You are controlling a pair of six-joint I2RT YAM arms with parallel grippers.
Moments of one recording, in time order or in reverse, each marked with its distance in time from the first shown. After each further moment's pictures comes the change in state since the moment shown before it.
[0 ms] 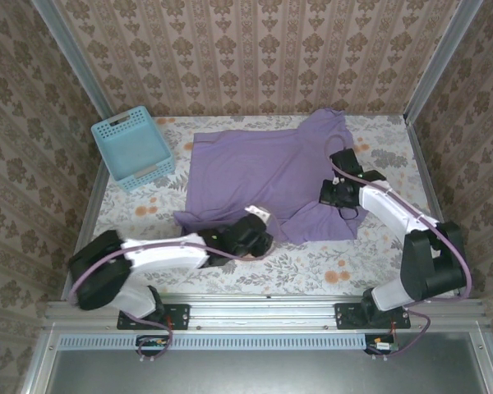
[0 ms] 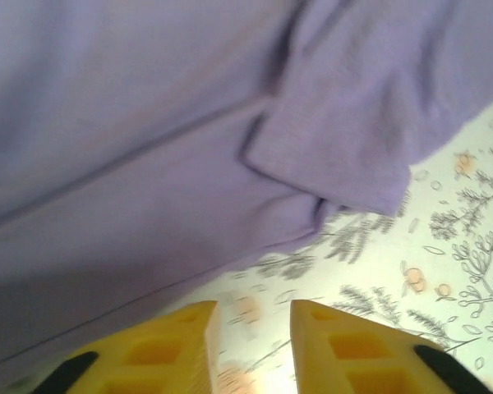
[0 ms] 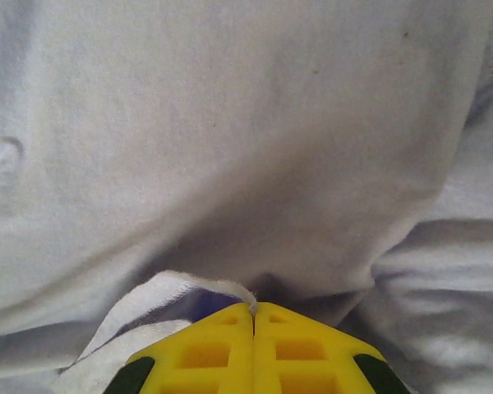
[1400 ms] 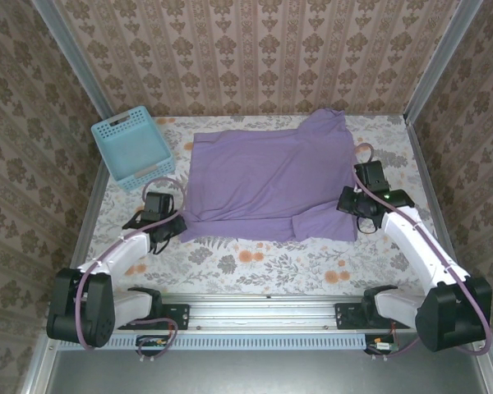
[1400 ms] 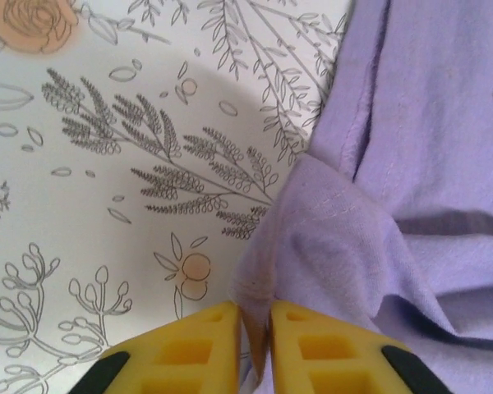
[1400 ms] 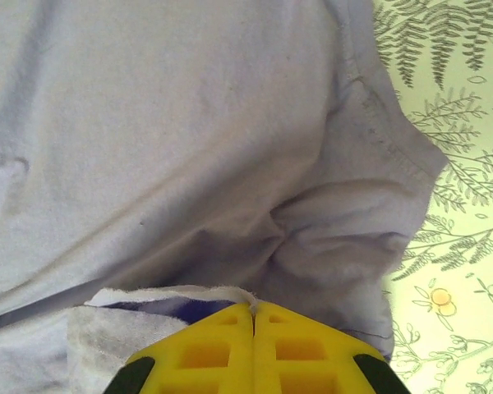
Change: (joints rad) left arm 0.898 -0.213 -0.229 -0.177 0.220 -0.032; right arm -0.086 -0.307 -0.122 -0.072 0.044 0.009
